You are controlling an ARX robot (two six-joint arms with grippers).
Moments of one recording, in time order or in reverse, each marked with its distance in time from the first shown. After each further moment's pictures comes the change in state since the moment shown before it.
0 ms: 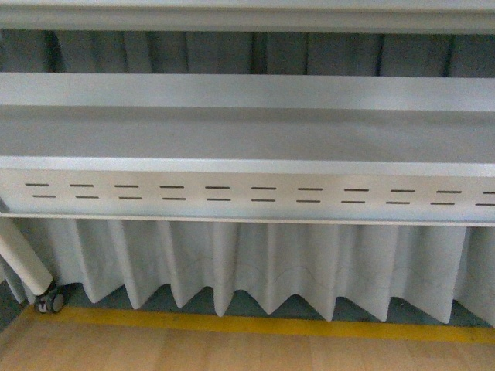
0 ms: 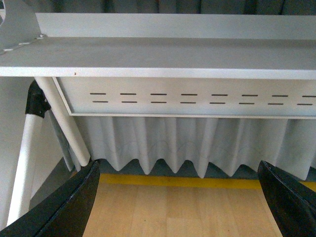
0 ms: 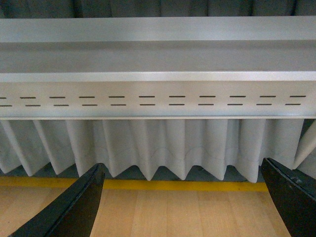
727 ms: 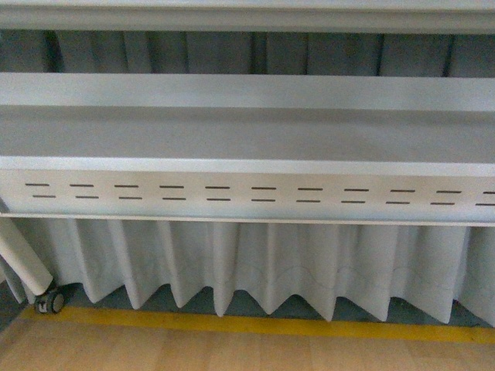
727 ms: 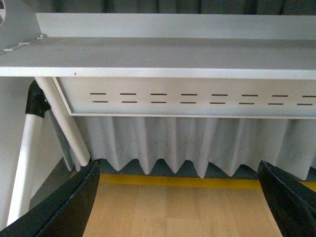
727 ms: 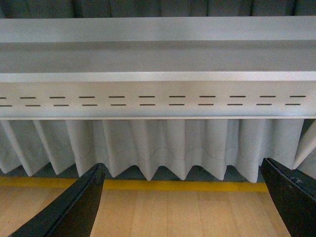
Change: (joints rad) left arm 0.000 0.000 0.000 0.000 0.000 0.000; right arm 0.000 0.000 0.000 0.000 0.000 0.000
